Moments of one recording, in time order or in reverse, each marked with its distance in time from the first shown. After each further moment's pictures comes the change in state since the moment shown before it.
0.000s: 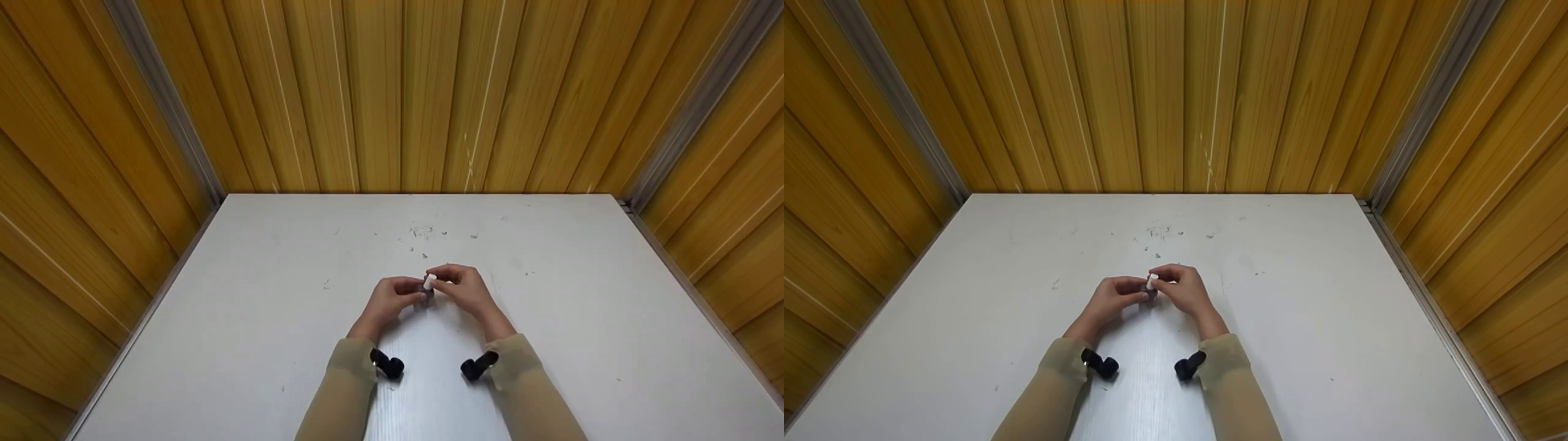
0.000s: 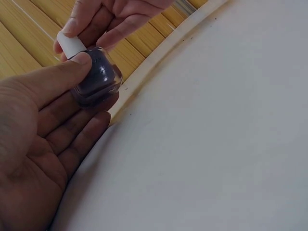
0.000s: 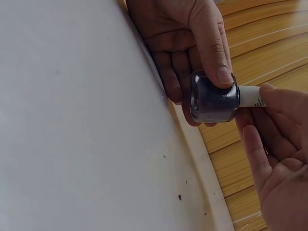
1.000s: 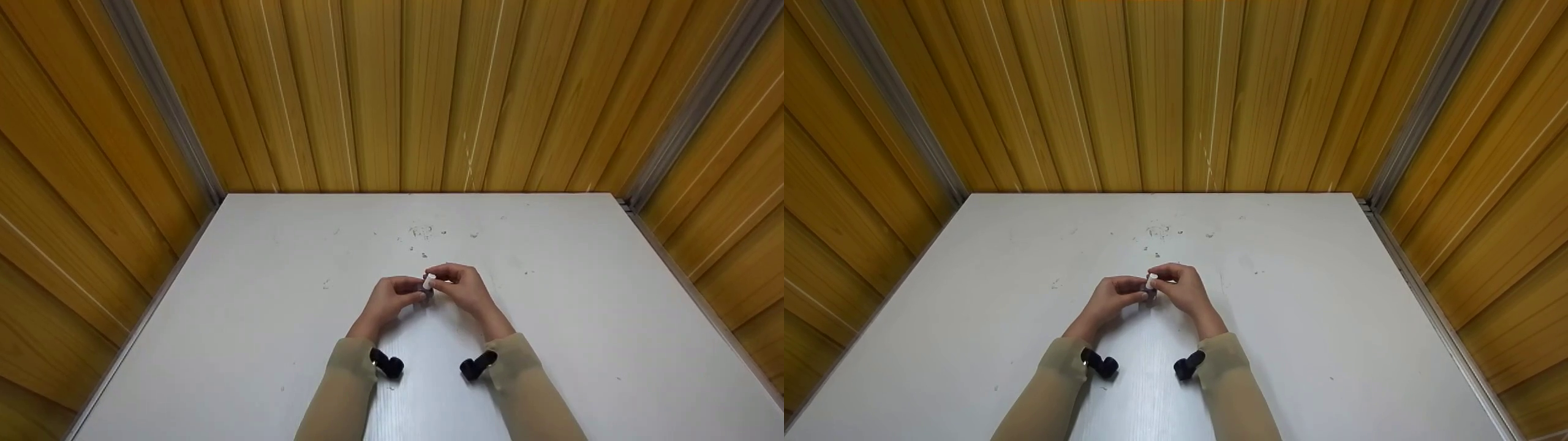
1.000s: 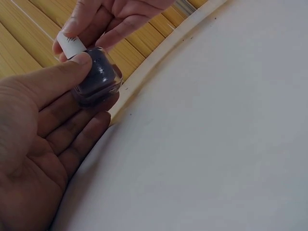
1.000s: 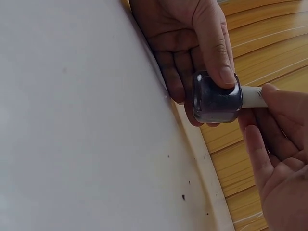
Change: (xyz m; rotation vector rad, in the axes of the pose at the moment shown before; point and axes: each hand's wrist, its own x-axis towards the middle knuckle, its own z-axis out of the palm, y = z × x) left_hand -0.001 0.000 0.001 -0.011 -0.006 0.019; right_hand -0.014 -0.037 -0.001 0.010 -0.014 -0.005
